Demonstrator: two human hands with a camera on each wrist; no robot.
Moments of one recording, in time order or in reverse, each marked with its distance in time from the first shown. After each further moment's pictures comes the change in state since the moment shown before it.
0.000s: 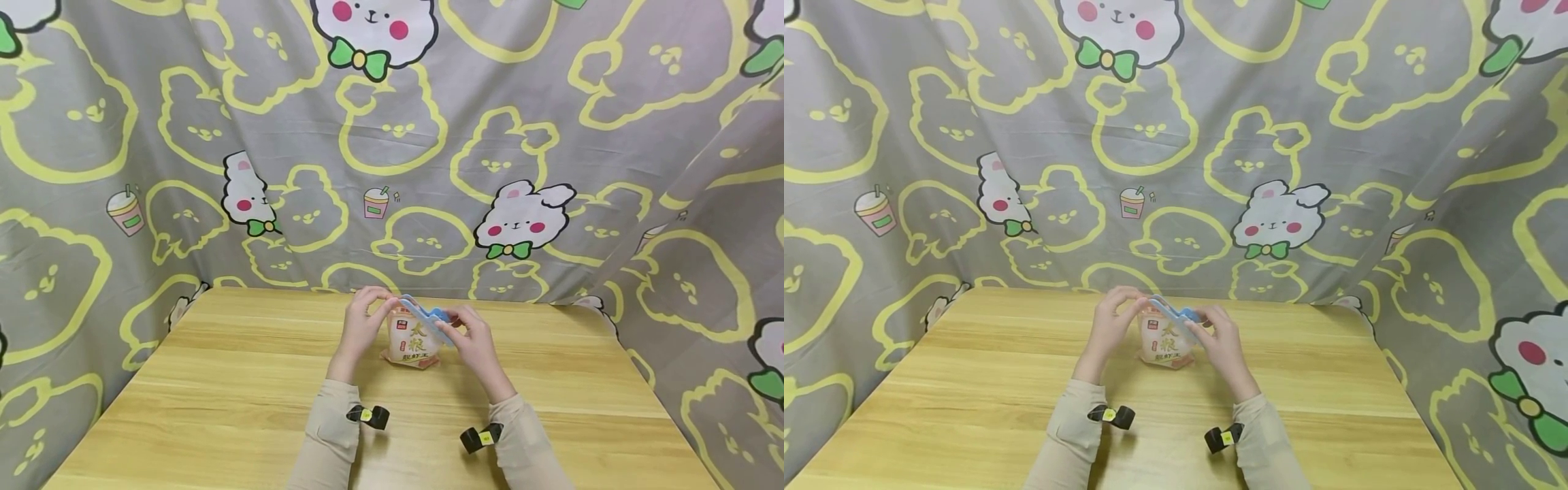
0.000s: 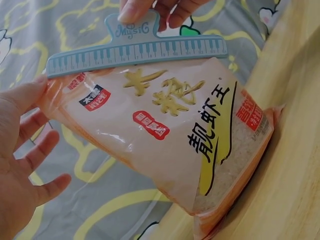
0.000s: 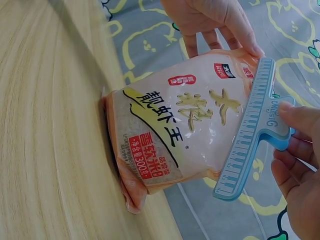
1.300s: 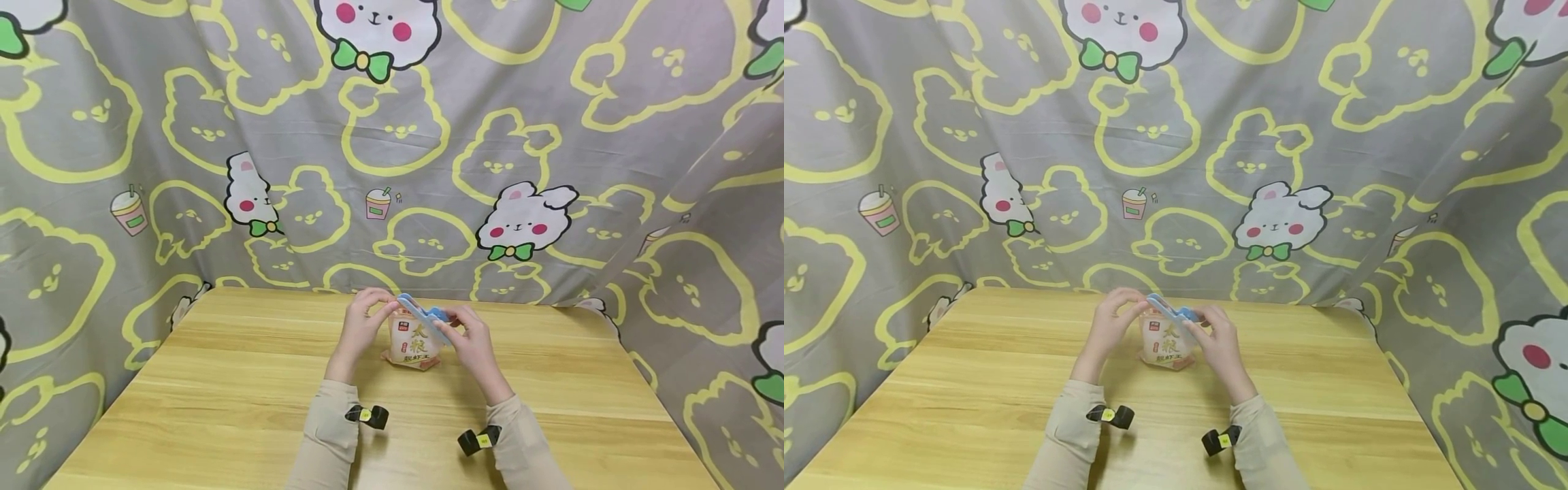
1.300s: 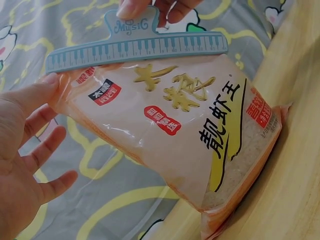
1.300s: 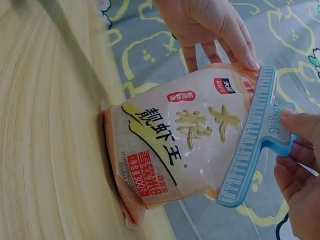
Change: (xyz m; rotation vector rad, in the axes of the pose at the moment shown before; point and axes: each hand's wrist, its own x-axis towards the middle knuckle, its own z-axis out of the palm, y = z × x) left_hand 0.001 -0.015 -0.005 0.008 -0.062 0.005; right_hand 0.001 -0.005 0.006 0.014 0.027 -0.005
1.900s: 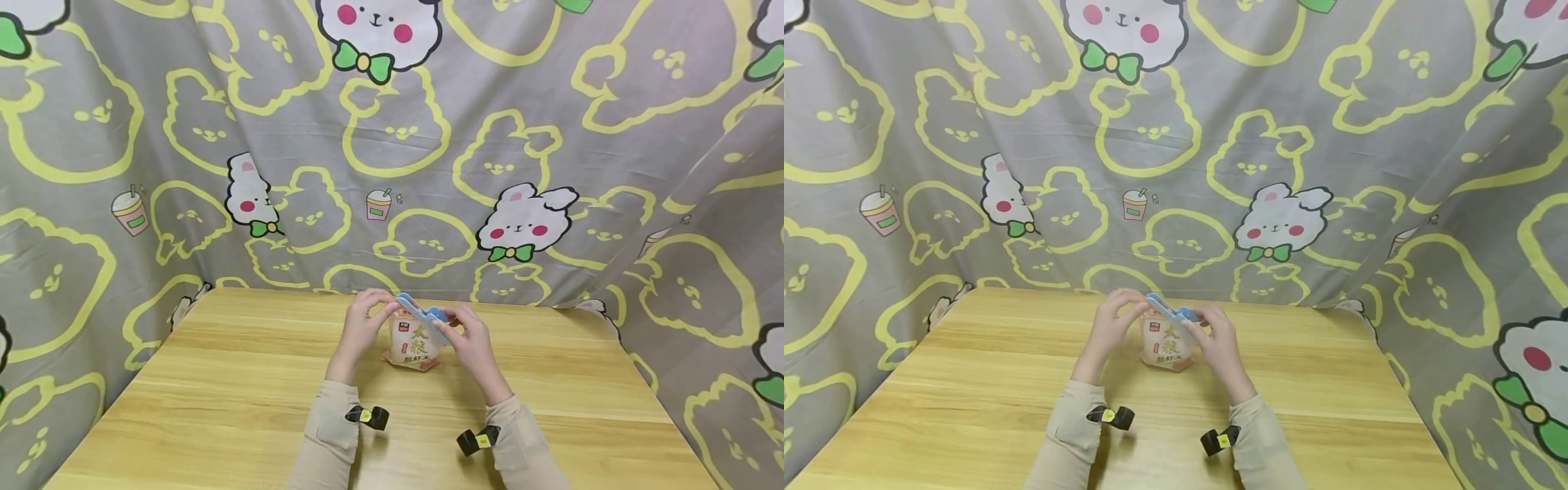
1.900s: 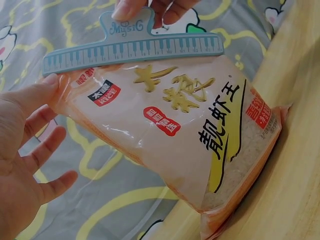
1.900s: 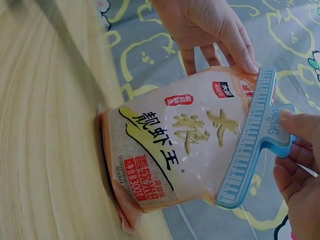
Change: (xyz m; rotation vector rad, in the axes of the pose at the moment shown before) left_hand 0.000 -0.003 0.002 0.023 0.018 0.044; right_hand 0.002 -0.004 0.003 0.006 0.012 0.003
